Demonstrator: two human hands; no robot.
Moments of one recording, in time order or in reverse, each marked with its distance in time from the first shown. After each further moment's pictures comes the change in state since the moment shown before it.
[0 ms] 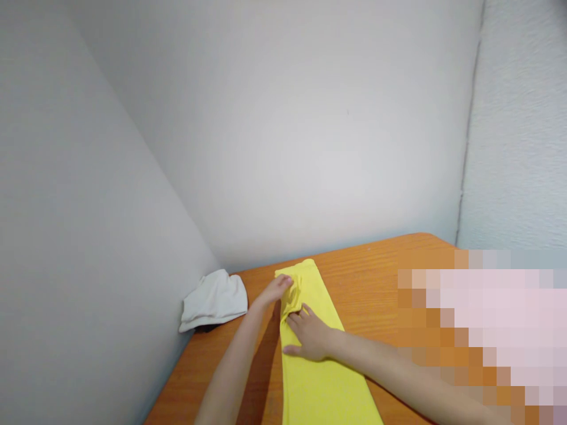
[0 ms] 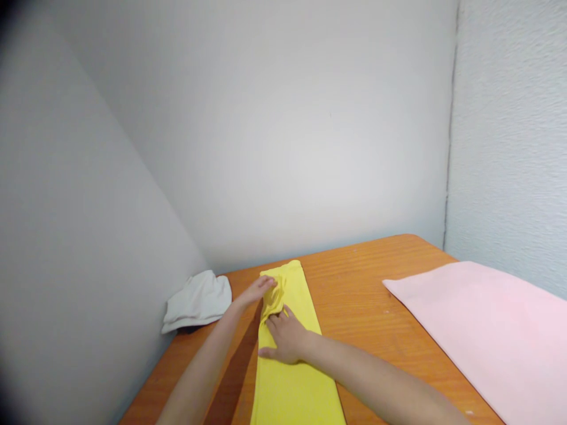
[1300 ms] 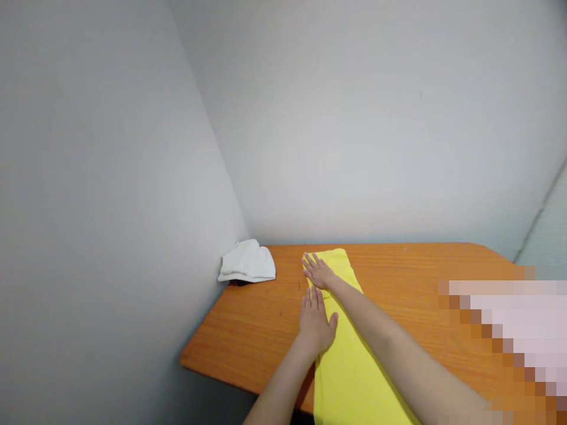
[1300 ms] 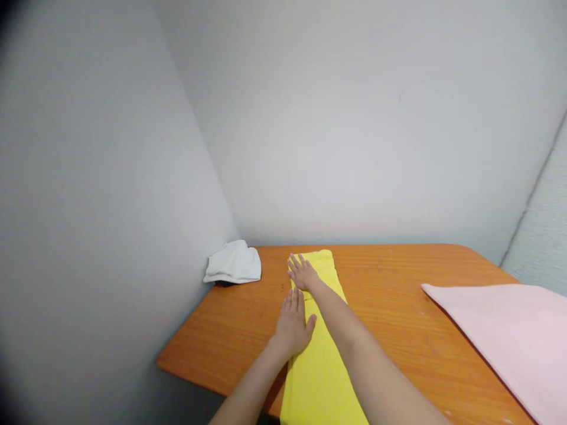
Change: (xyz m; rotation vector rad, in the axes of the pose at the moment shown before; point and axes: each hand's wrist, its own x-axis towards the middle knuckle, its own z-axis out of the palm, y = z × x) left_hand -0.156 0.022 0.089 0.390 0.116 -0.007; right_hand 0.109 0.049 0.012 -0.237 -0.049 0.203
